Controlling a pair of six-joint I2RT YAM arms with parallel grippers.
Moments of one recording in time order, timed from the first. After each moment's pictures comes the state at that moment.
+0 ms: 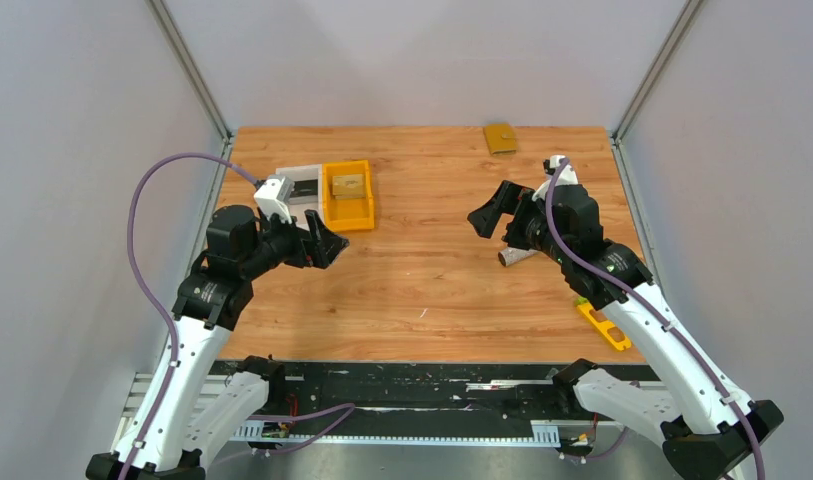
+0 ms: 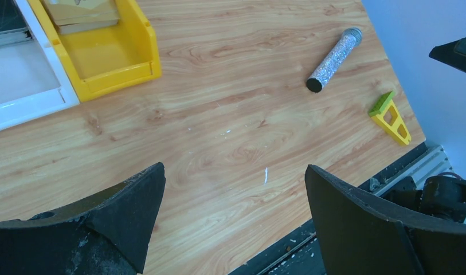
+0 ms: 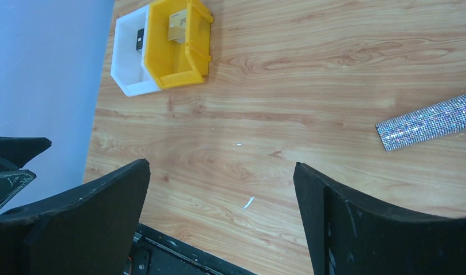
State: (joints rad) left arm -0.26 0.76 0.93 -0.57 0.36 -0.33; right arm 0.54 0.97 1.09 -0.56 0.05 0.65
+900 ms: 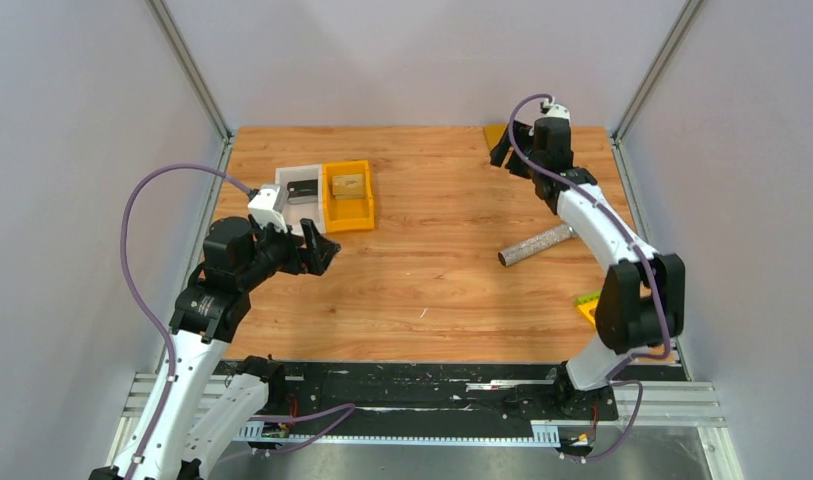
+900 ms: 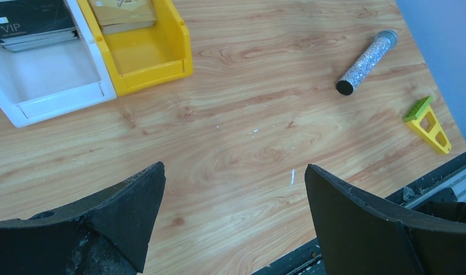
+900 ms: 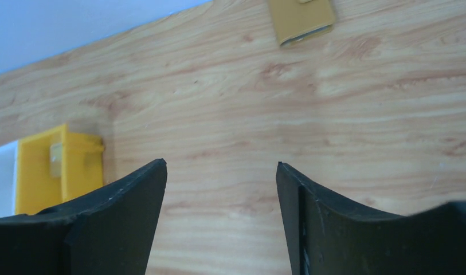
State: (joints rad) left arm -0.26 0.69 0.89 -0.58 0.27 -0.27; right arm 0.23 1.56 1.29 -0.17 0.06 0.44
